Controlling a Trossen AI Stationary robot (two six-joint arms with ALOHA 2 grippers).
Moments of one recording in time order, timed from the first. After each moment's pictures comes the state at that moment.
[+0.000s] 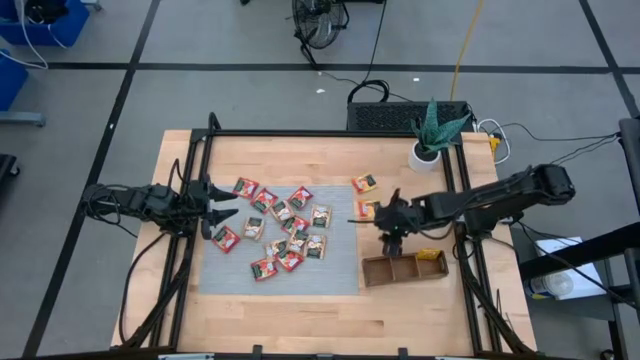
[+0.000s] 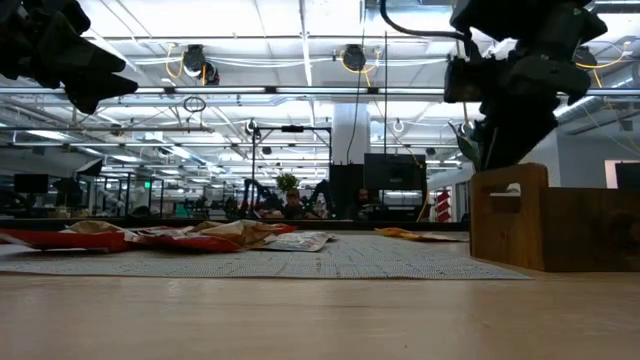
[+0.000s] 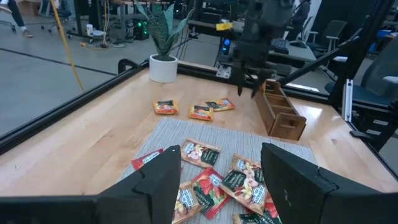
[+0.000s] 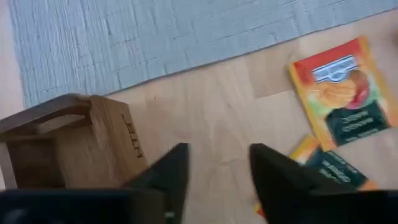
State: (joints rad) left arm -0.20 0.01 0.25 -0.40 -0.34 -0.22; right arm 0.12 1.30 0.72 -0.51 0.04 0.38
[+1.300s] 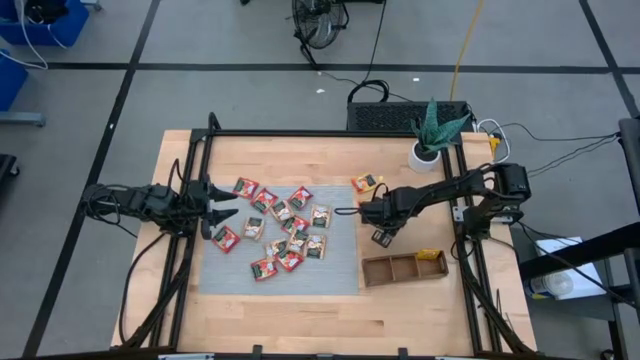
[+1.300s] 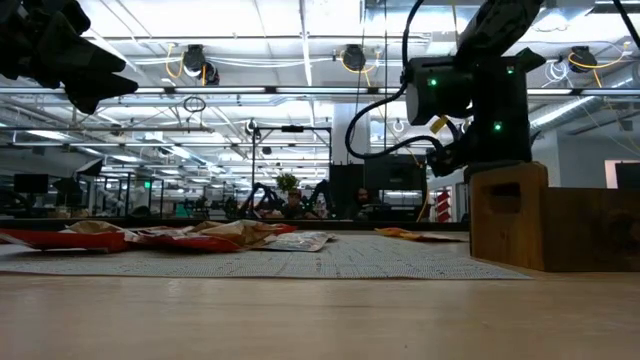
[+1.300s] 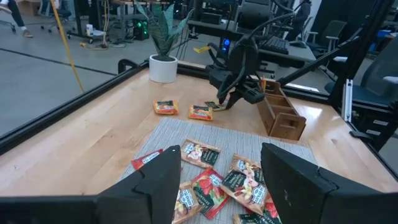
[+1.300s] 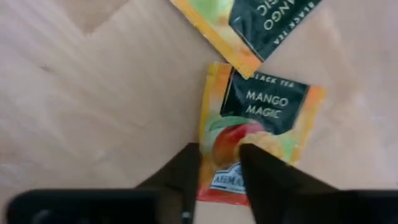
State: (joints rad) left arm -0.20 0.01 0.25 -0.40 -0.34 -0.22; right arm -0.03 1.68 0.79 -0.83 0.14 0.58
